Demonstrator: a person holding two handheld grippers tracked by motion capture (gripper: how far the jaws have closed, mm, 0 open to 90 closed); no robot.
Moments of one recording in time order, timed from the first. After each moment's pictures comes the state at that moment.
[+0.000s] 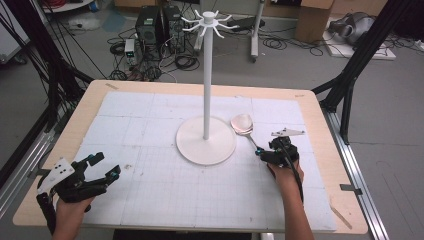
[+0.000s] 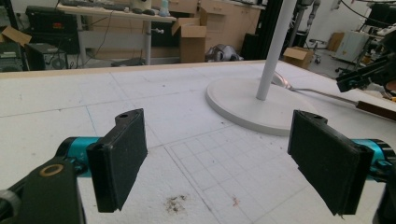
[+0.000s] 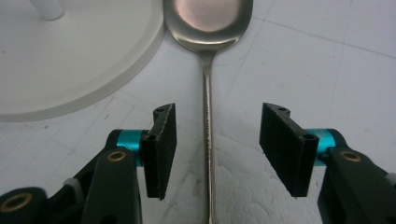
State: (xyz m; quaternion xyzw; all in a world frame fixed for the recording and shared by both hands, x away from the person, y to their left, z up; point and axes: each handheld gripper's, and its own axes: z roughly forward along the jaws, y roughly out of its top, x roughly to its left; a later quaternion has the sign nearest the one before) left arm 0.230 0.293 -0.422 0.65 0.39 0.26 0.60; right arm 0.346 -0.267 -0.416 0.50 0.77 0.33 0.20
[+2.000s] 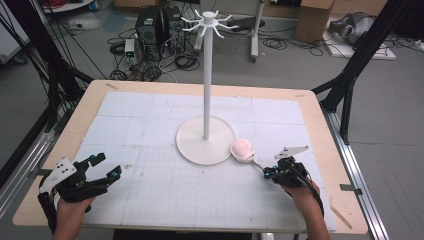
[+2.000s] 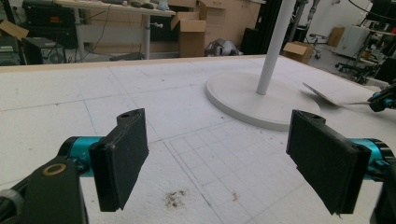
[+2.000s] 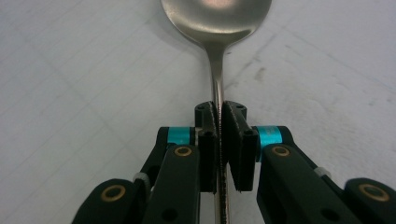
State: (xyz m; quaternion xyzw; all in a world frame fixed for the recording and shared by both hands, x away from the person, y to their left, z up) left arm 0.232 0.291 -0.423 0.65 0.39 0.25 0.60; right arm 0.298 -0.288 -0.427 0.39 0.86 0.31 0.10
